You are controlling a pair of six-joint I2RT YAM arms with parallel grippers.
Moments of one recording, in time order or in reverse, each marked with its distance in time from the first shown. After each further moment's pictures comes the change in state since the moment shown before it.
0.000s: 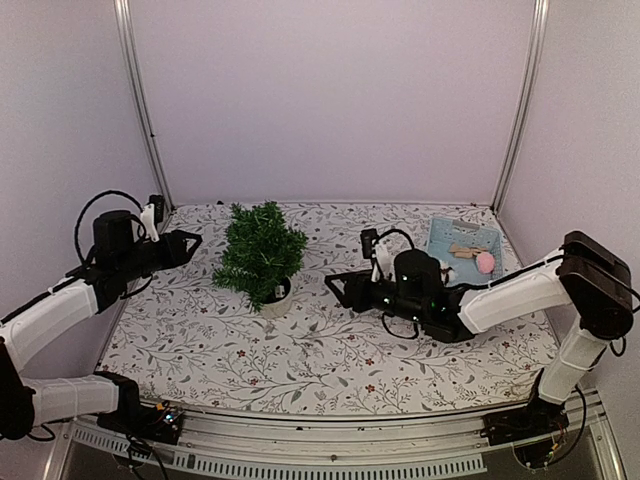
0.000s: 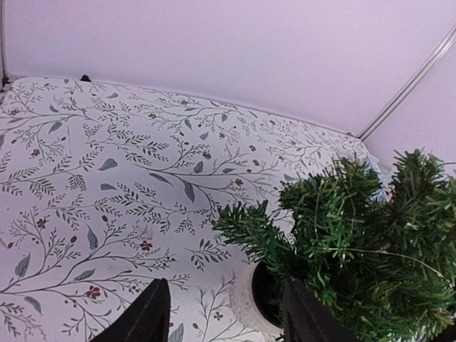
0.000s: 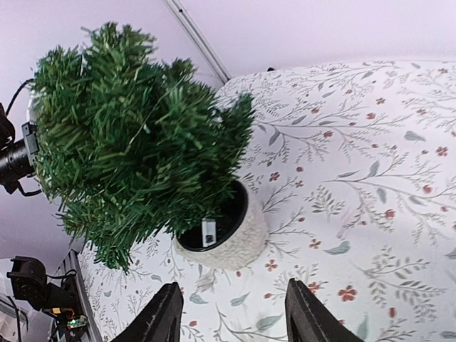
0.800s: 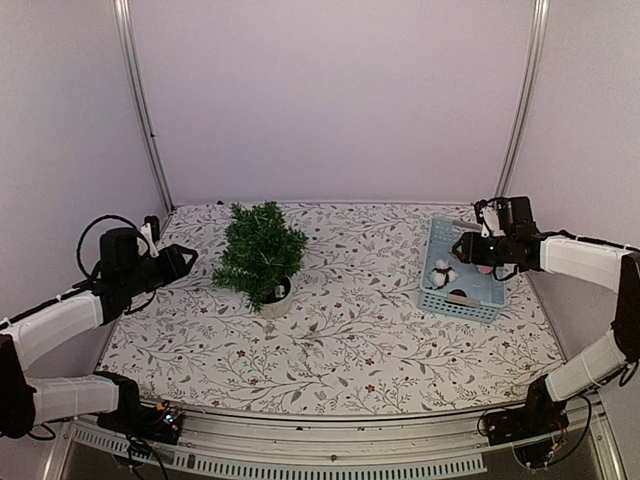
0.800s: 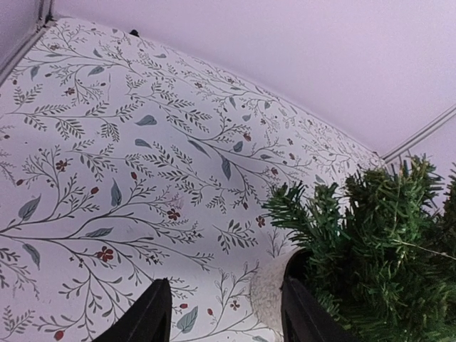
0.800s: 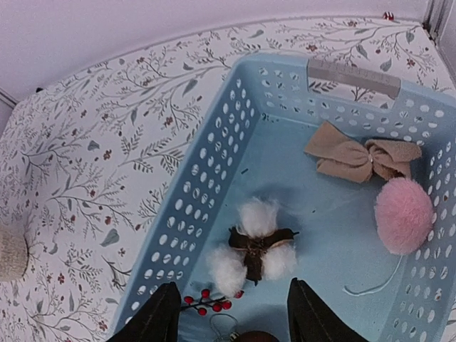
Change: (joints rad) left arm 0.014 0.009 -0.119 0.056 -0.095 -0.158; right arm -0.780 -0.319 0.071 -0.833 -0.200 -0.315
